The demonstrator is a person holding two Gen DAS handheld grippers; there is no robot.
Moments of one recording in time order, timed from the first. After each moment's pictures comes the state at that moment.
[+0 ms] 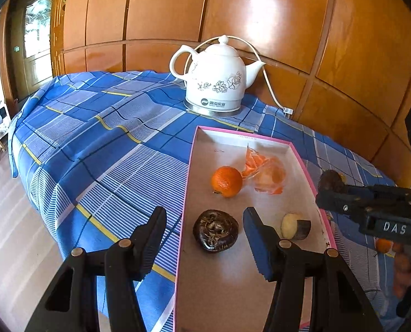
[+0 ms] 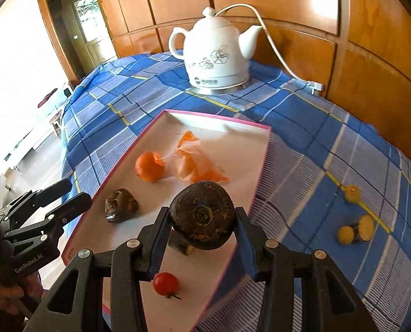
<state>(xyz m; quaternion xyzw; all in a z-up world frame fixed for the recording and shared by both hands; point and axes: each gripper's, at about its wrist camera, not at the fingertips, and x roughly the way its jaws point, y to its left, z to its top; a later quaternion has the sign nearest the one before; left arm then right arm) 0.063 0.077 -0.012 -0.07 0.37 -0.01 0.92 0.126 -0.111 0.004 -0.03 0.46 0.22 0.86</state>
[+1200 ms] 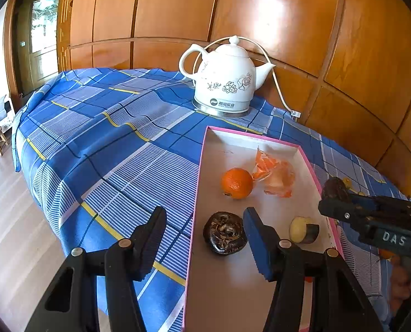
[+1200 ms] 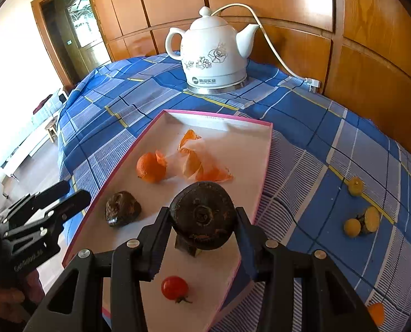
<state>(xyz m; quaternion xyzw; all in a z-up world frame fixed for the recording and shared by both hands) 0.065 0.087 -0.016 -0.08 0.37 0.00 0.92 0.126 -0.103 -0.001 -0.01 0.46 0.20 0.87</state>
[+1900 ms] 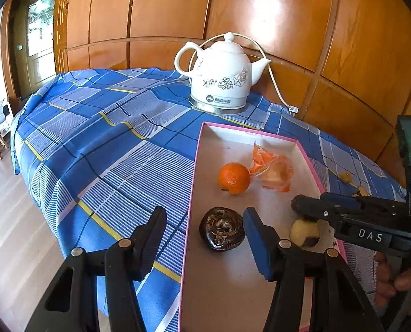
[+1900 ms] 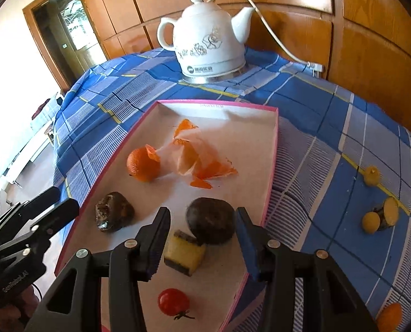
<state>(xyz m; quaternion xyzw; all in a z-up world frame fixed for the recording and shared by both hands) 0.063 0.079 -0.020 -0.07 0.38 -0.01 0.92 0.136 -0.100 -0.024 0.00 0.47 0.20 0.86</state>
